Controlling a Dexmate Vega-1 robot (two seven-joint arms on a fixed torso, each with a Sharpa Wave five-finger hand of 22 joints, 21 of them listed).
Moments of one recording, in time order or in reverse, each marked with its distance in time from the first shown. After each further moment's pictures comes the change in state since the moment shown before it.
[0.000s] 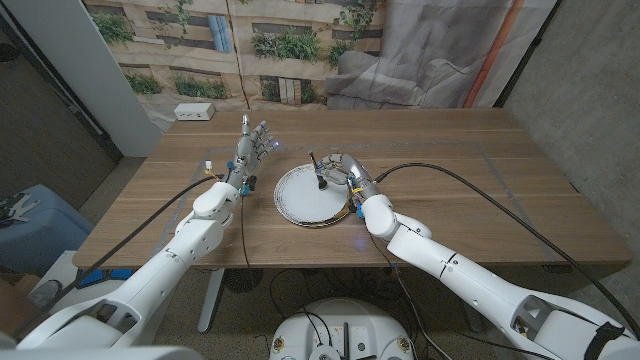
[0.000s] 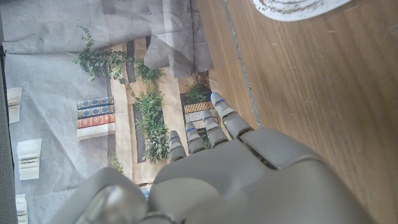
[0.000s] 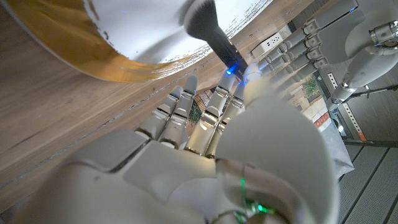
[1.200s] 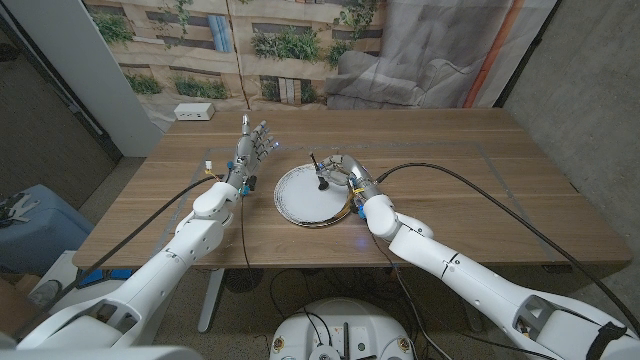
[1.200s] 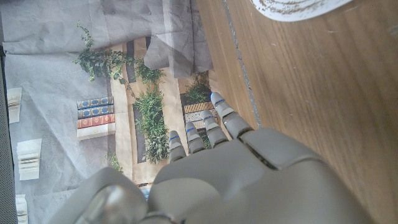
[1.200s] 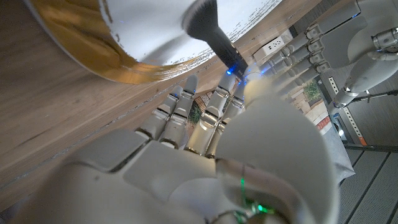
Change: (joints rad) left arm 0.000 0.000 0.000 0.000 0.000 0.000 0.000; left_hand 0.000 0.000 0.000 0.000 0.000 0.000 0.000 0.000 0.000 0.000 0.000 0.000 0.000 0.000 0.000 0.000 0.000 0.000 0.000 0.000 0.000; right arm -0.004 -0.015 0.003 -0.009 -0.006 -0.012 0.010; right_hand 0.000 0.000 -0.008 0.000 0.005 0.000 0.000 -0.001 0.000 0.000 0.000 -0.001 0.005 0.004 0.004 0.000 0.000 0.000 0.000 0.000 0.000
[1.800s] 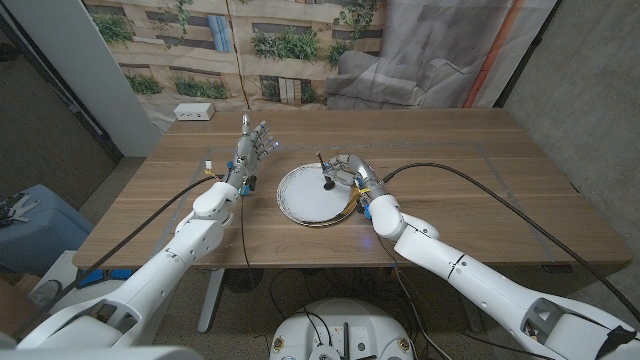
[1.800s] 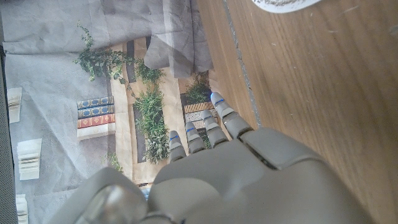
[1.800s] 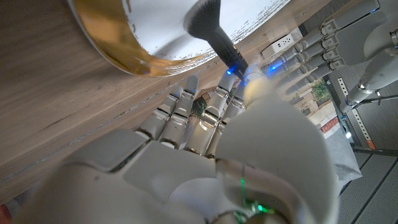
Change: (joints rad) left arm 0.000 0.000 0.000 0.000 0.000 -0.001 0.000; left_hand 0.000 0.000 0.000 0.000 0.000 0.000 0.000 0.000 0.000 0.000 0.000 0.000 0.000 0.000 0.000 0.000 0.000 0.000 0.000 0.000 0.000; right arm -0.019 -0.032 0.018 -0.038 -0.007 -0.033 -0.011; right_hand 0.000 0.000 0.000 0.000 0.002 0.000 0.000 0.000 -0.005 0.000 0.000 -0.003 -0.001 0.005 -0.006 -0.004 0.000 0.000 0.000 0.000 0.000
